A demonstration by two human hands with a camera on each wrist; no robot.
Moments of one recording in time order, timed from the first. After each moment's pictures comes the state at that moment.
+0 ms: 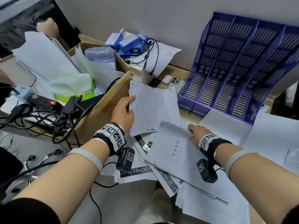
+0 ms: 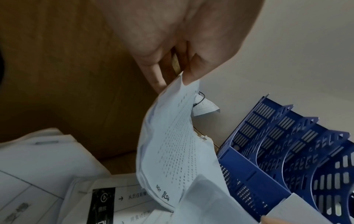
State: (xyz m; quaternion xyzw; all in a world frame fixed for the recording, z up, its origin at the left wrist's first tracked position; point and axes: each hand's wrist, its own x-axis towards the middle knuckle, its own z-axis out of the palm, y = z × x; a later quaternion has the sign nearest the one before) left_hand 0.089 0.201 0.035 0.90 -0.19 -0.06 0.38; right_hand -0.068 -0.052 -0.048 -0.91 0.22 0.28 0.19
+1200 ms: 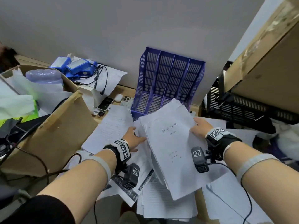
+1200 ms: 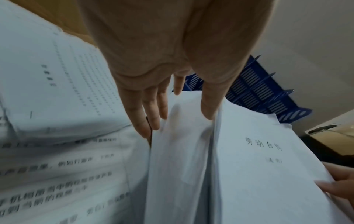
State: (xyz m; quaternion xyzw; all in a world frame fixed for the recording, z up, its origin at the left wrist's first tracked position) left_hand -0.016 0.064 -0.003 0.76 -0.06 -0.48 0.44; right_hand -0.188 -0.168 0.075 -0.81 0.45 0.09 0.37
